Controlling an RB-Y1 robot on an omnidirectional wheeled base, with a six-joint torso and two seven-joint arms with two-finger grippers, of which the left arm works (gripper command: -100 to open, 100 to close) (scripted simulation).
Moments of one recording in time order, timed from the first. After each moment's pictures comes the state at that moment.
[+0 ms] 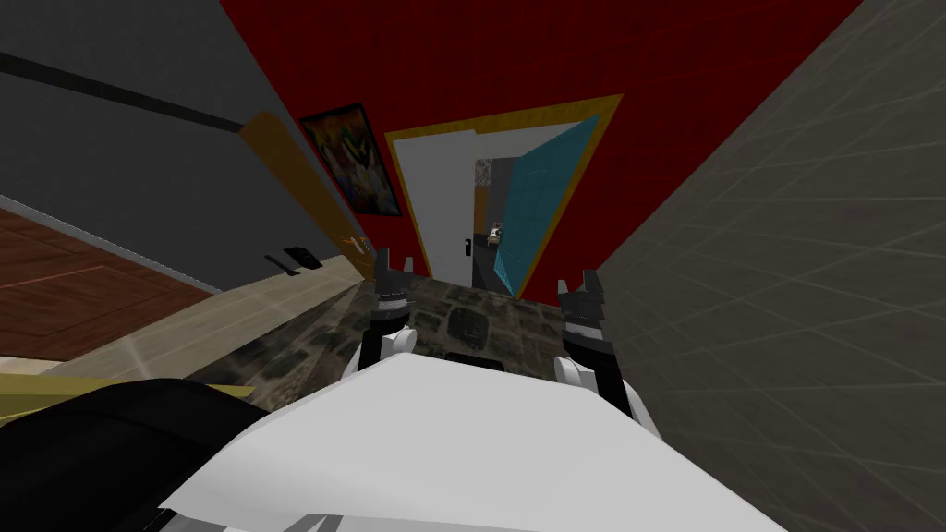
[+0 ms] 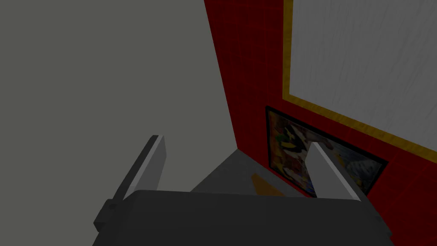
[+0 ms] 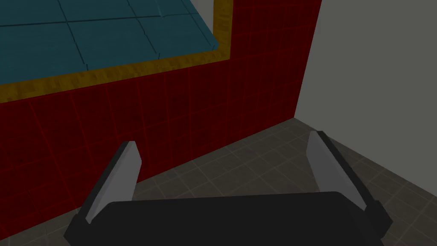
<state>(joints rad) 0.51 0.01 0.02 -2.30 0.05 -0.57 0.00</state>
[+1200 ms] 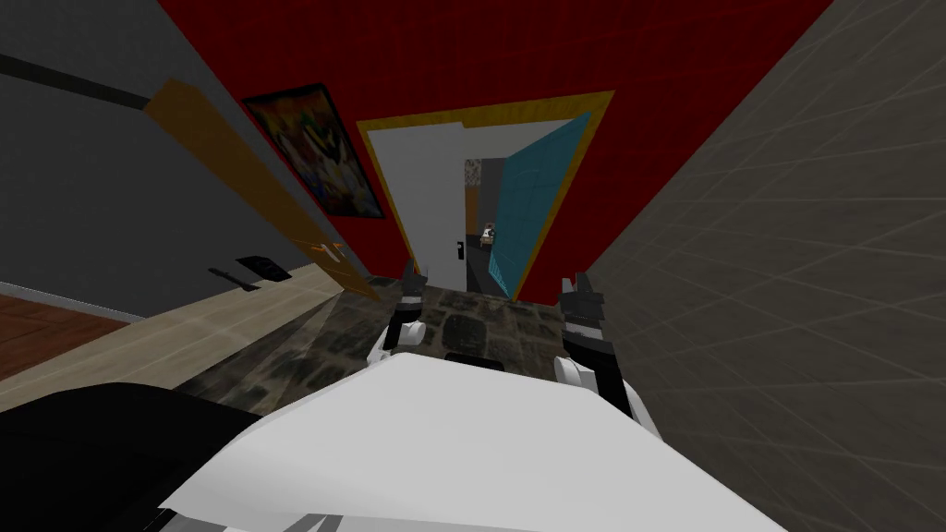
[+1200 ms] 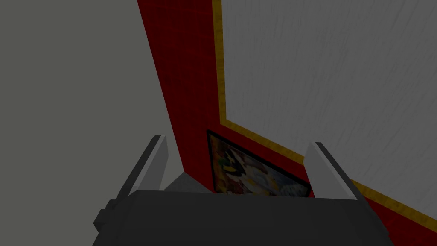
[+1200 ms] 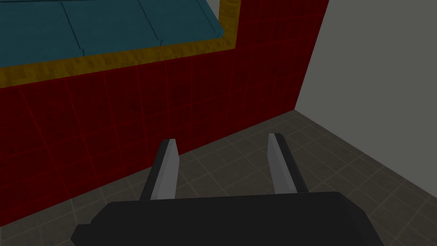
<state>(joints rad) 0.34 0.08 0.02 -1.98 0.13 -0.57 -0.01</state>
